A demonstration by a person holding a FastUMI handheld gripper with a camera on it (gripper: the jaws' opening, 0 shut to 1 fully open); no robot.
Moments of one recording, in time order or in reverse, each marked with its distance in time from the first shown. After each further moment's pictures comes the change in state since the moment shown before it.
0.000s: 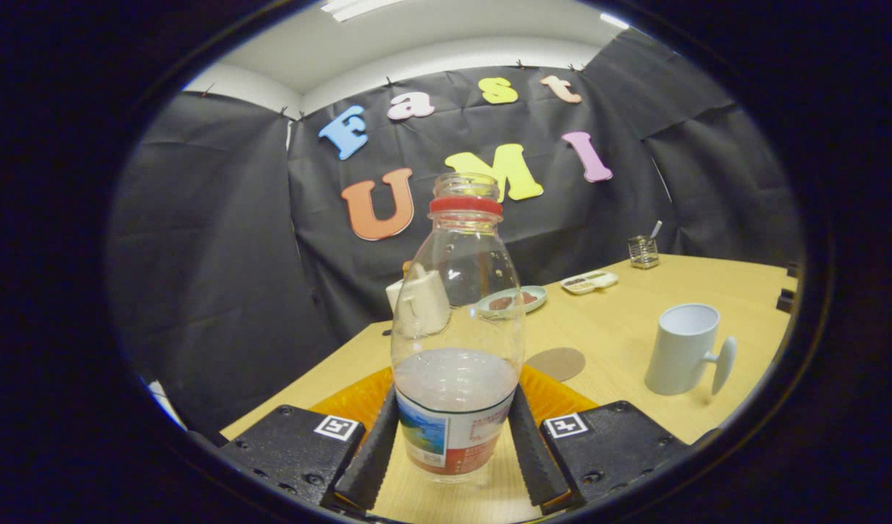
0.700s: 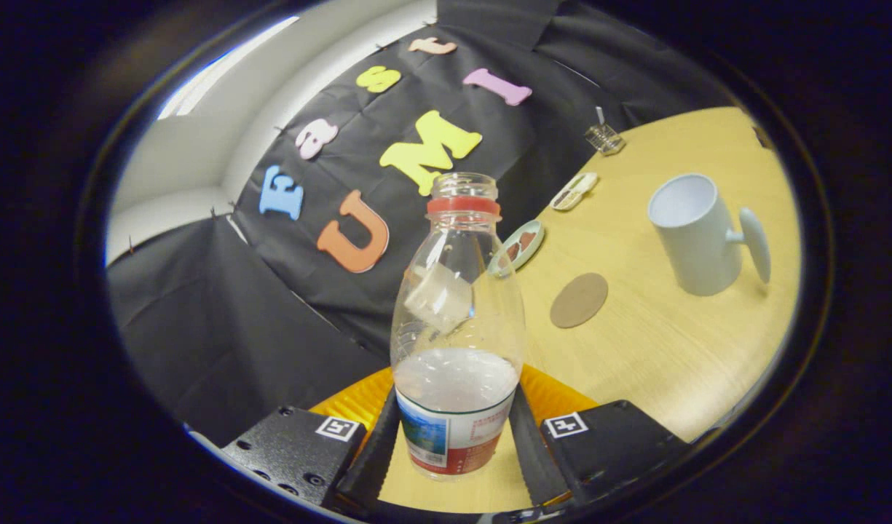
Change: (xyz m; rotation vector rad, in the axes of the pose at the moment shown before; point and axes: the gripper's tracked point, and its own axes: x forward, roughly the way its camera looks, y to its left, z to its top) arm -0.006 -0.013 0.021 0.625 0.094 0.096
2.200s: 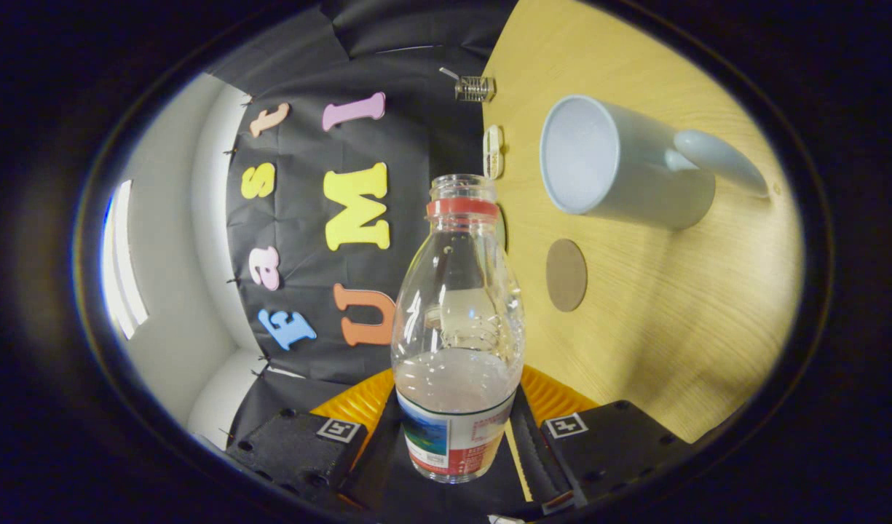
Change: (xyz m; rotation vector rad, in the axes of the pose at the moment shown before) arm 0.004 -0.041 0.072 0.650 0.019 0.062
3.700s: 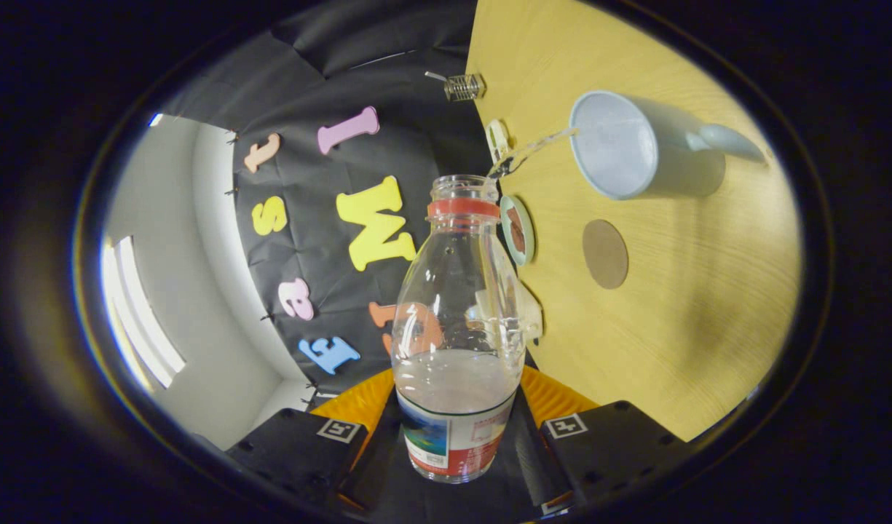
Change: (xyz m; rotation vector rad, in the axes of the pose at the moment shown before) arm 0.004 0.032 0.007 0.175 0.014 0.133
